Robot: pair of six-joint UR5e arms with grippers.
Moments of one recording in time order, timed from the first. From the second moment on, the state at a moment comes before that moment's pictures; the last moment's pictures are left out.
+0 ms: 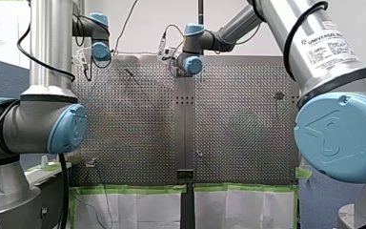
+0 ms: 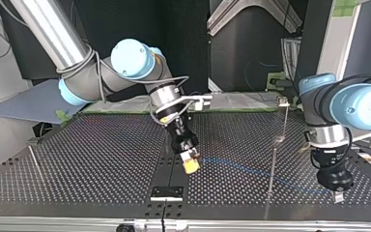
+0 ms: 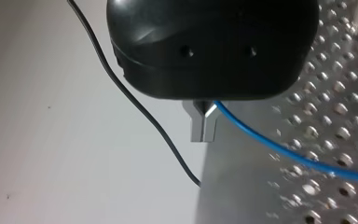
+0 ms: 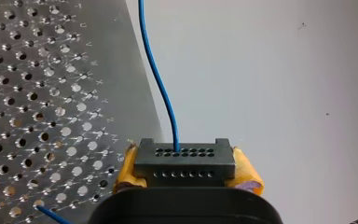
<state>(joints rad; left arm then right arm) 0.09 -1.64 -1.55 -2.86 -1.73 -1.76 2.35 -1.08 1.19 -0.53 1.49 1.72</state>
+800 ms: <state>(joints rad) 0.07 -1.75 -1.55 -2.87 -1.67 -1.79 2.34 -0.96 1.19 -0.52 1.50 1.69</state>
